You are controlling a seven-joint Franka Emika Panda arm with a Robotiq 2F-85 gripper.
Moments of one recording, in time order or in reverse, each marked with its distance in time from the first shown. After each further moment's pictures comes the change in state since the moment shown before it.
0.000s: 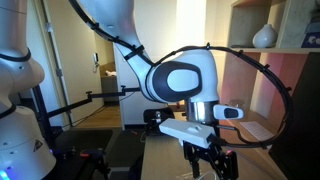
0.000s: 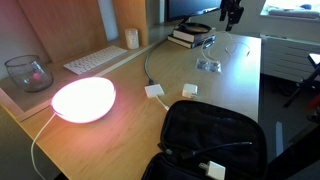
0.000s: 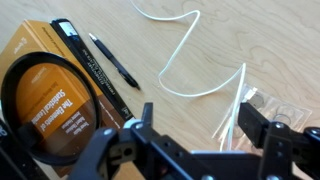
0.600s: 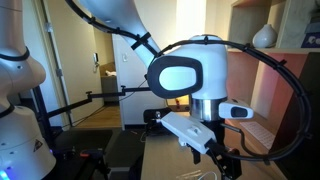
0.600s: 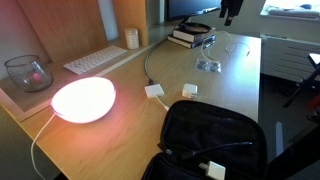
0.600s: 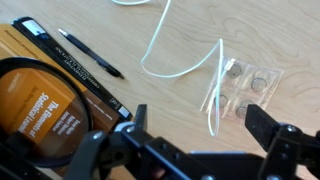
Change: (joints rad) arm -0.070 -0.034 0.056 0.003 0.328 -0.001 -0.173
